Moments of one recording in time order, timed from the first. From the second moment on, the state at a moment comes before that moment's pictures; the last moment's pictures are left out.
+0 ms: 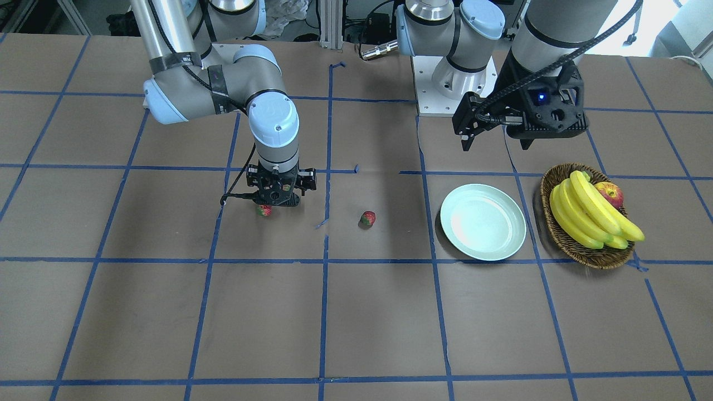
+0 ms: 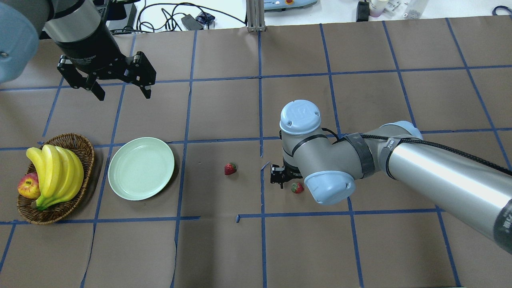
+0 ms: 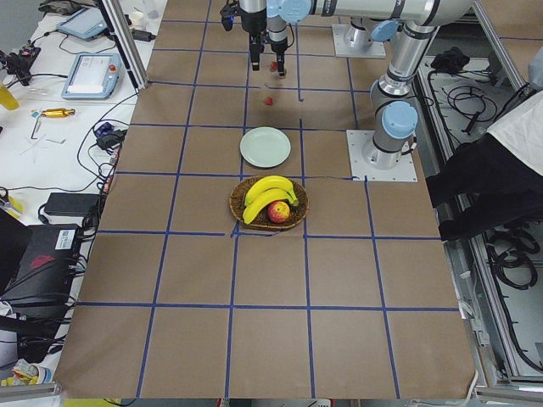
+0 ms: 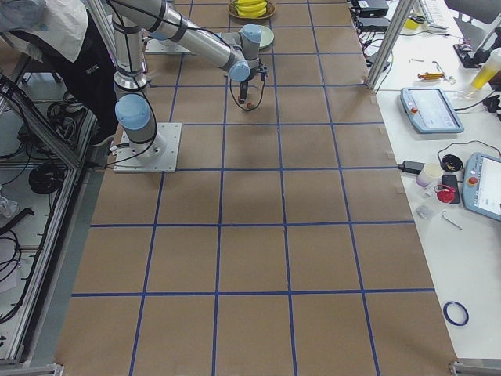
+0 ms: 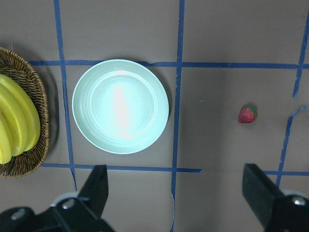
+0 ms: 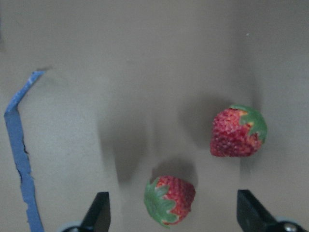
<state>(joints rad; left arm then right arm) -1.56 -1.59 -1.52 -1.62 1.62 -0.03 1.90 -1.29 2.07 -2.20 -1.58 0.36</state>
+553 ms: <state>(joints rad) -1.56 -1.59 -1.52 -1.62 1.62 -0.03 1.90 -1.28 2.07 -2.21 -1.57 0.35</state>
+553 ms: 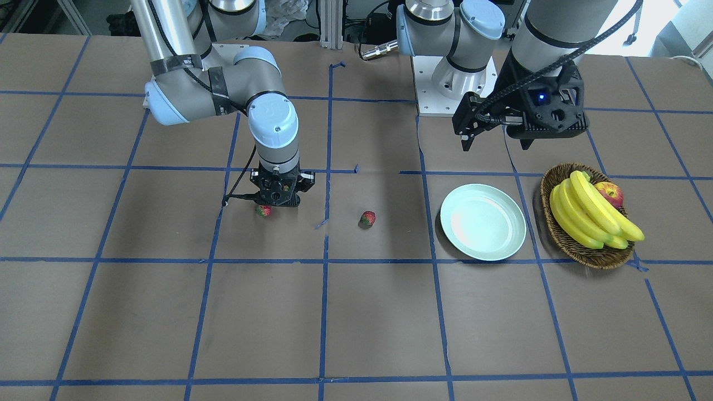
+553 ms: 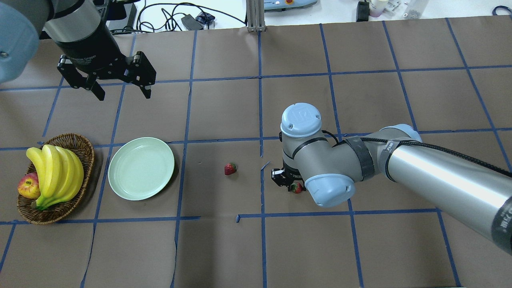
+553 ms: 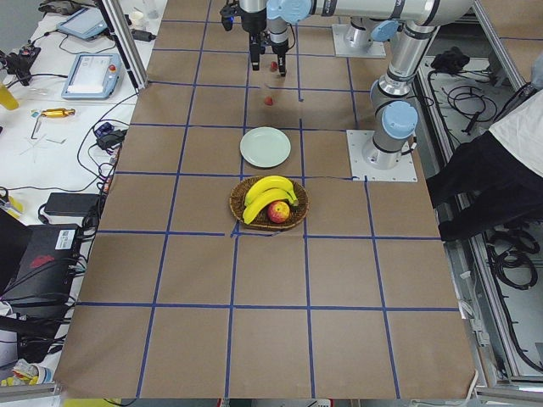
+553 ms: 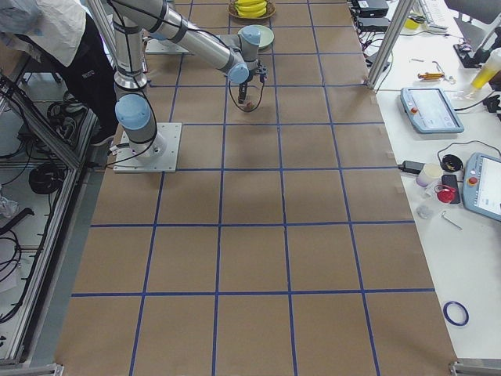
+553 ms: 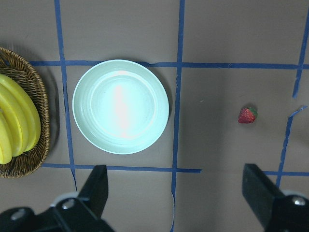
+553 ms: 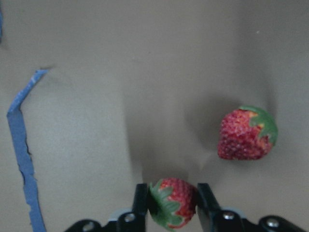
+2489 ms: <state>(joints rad) -1.55 -1.60 -1.52 -1.62 1.63 -0.02 1.90 -1.20 1.85 -2.20 -1.55 0.22</state>
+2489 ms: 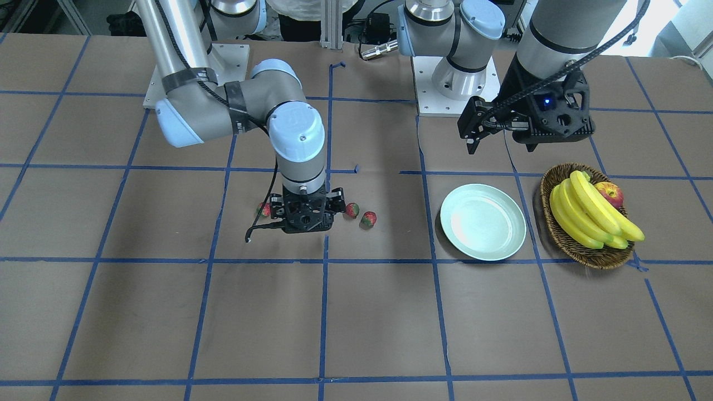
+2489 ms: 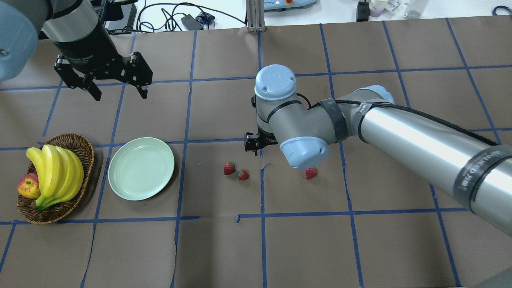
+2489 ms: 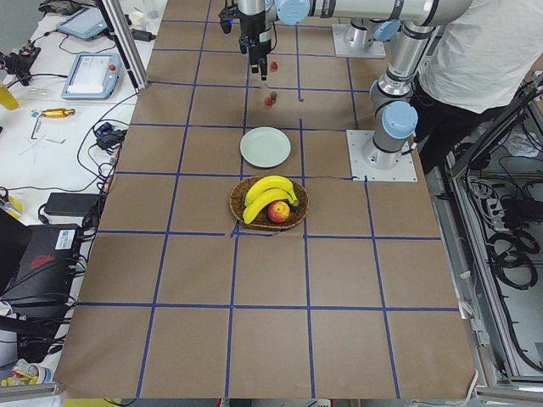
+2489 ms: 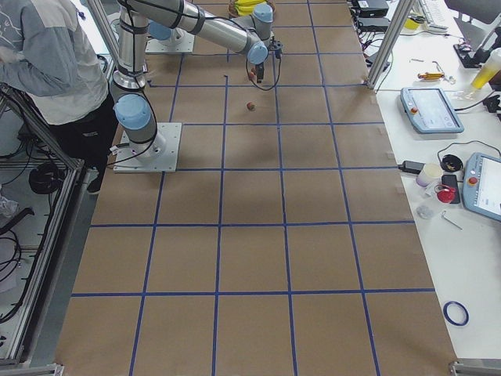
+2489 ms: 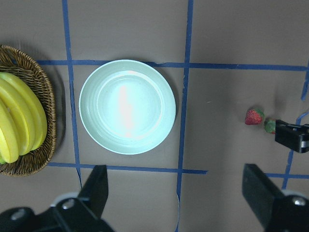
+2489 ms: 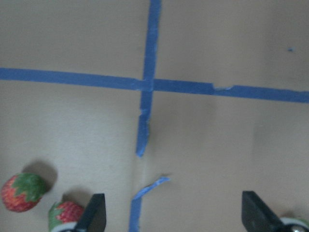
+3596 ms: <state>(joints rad) -1.55 -1.60 -1.52 -1.62 1.63 -0.03 1.81 -1.24 2.03 -2.21 -1.61 0.13</state>
